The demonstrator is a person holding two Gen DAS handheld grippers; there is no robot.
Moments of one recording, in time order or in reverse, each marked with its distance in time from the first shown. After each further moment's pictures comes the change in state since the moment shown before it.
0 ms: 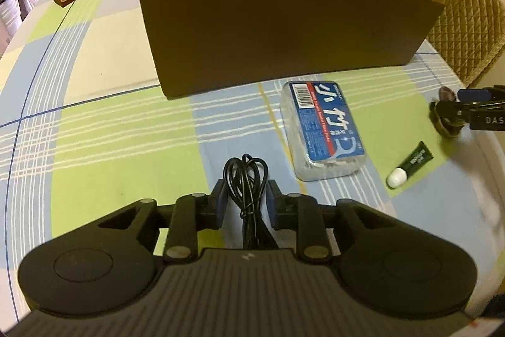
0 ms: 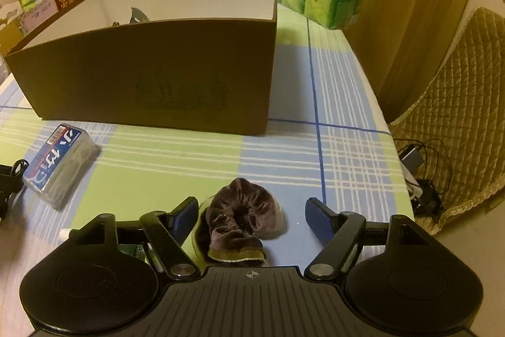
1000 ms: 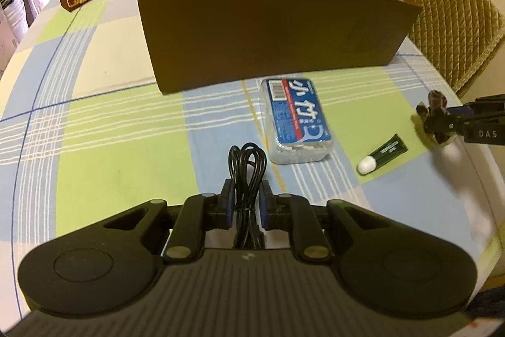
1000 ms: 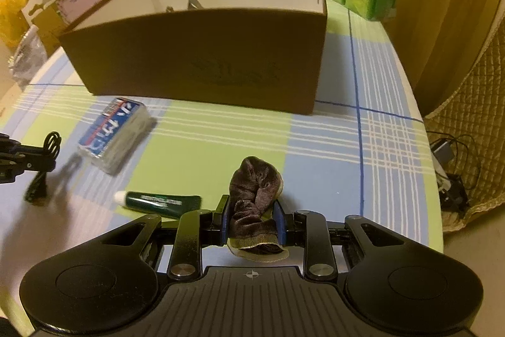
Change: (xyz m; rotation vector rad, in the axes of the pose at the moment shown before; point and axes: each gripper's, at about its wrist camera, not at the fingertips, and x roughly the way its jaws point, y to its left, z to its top) left arm -0.037 -0.018 -0.018 -0.009 -0.044 -0.001; right arm -0.028 0.012 -0.011 -0.048 0.053 0.150
